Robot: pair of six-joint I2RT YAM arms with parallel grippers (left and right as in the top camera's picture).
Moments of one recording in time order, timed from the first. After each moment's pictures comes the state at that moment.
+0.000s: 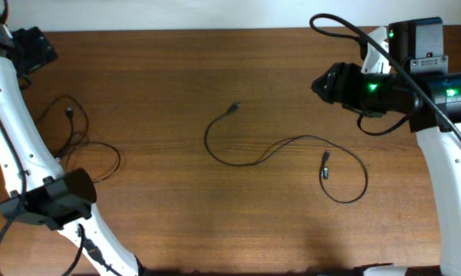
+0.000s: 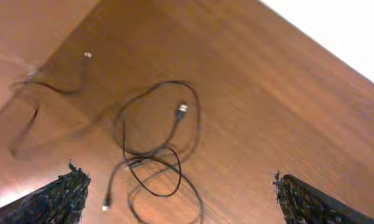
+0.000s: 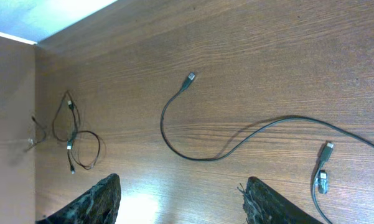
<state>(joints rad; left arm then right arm) 0.39 2.14 2.66 -1.53 -0.14 -0.23 0.11 1.53 1.80 -1.22 -0.39 0.43</state>
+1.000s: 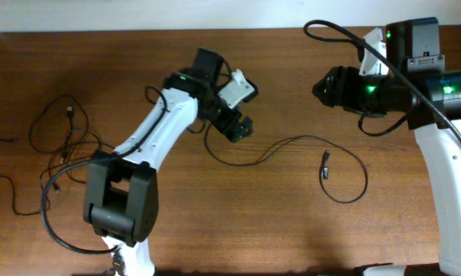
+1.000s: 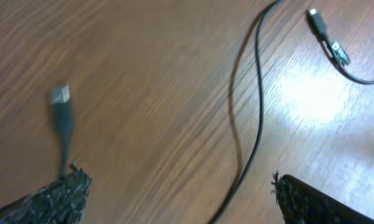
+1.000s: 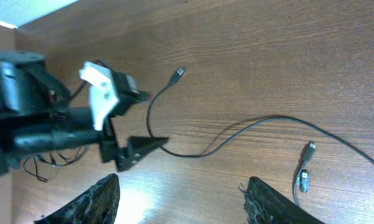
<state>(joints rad) -0.37 1.97 1.57 -0.80 0.44 0.46 0.11 1.54 1.81 -1.24 -0.36 0.36</state>
